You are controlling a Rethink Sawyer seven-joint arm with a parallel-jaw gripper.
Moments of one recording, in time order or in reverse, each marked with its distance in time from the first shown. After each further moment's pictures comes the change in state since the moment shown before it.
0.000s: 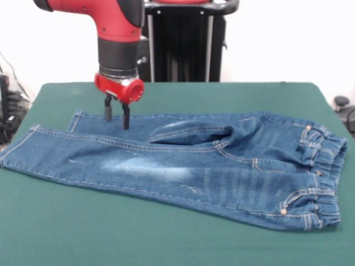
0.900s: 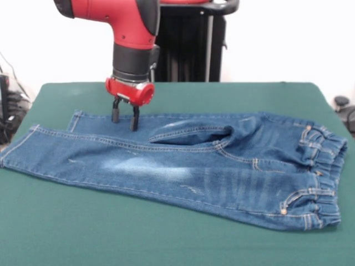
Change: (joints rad) arm 0.180 0.106 -0.202 -0.020 -0.010 -0.191 0.000
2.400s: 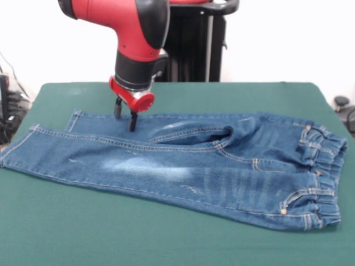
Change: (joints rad) arm 0.098 0.029 -0.068 -0.078 0.331 0.298 0.000
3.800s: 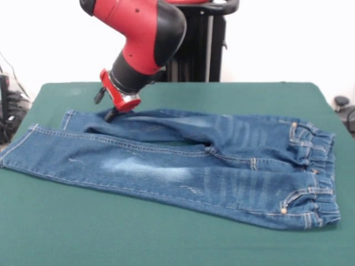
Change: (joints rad) arm 0.323 0.282 -0.406 -0.136 0.262 0.072 0.002
